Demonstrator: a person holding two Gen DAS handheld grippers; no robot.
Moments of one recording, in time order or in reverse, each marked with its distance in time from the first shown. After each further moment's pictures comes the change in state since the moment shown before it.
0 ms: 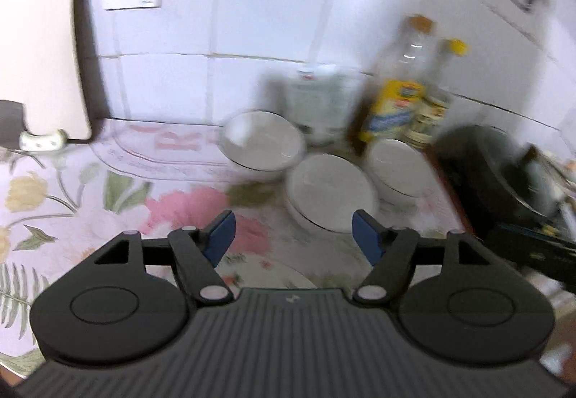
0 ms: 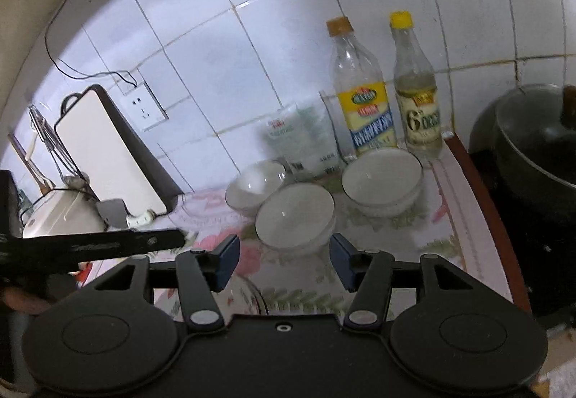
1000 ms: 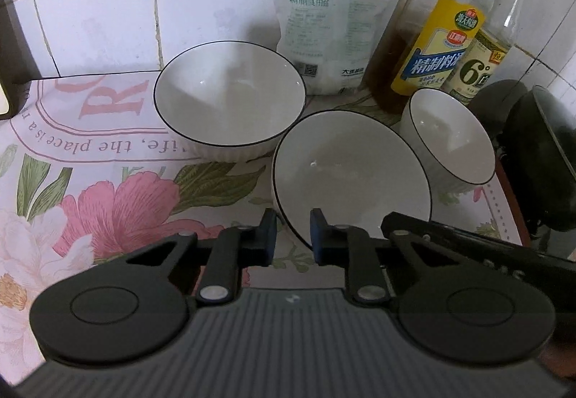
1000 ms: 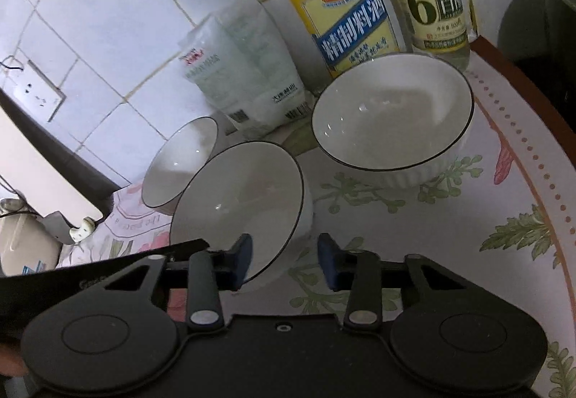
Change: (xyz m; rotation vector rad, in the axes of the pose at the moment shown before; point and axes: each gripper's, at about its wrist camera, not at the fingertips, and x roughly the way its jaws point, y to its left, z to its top) left arm 0.151 -0.013 0.002 0.016 0.193 -0.035; right arm 0.180 -0.053 -0.012 0.200 0.177 -0.045
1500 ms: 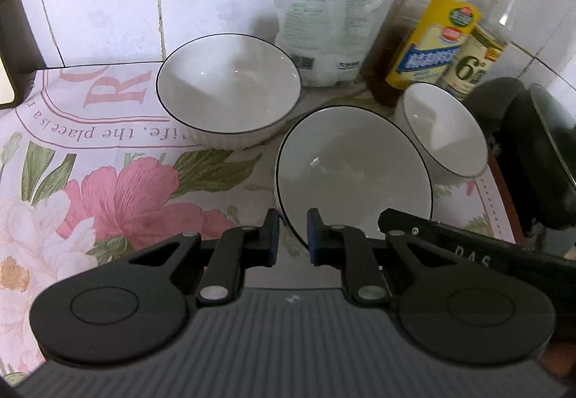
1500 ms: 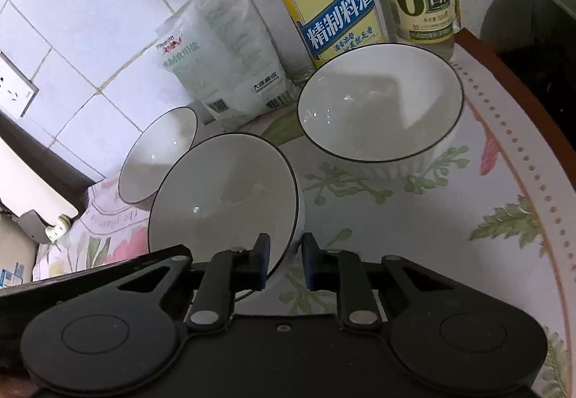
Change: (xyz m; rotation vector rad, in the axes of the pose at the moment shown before) left arm -0.014 -0.009 -0.007 -0.006 0.023 0.003; right arm -0.001 0.011 -0.001 0.011 0.039 -0.102
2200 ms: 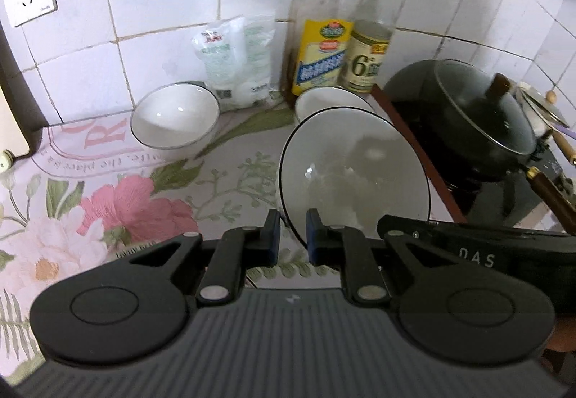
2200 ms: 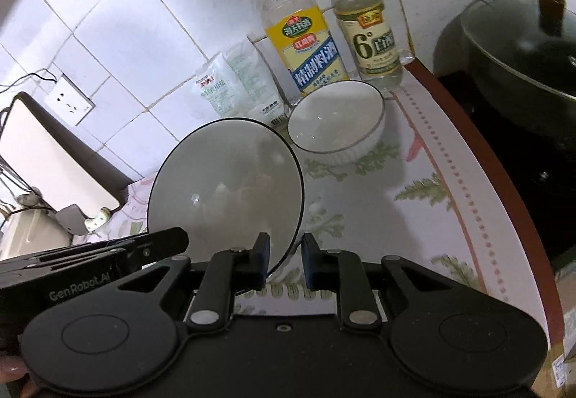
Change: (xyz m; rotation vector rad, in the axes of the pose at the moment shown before) left arm -0.106 -0.069 -0.033 0.176 -0.067 -0.048; right arm -0.128 -0.015 -0.025 0.004 -0.051 0.037
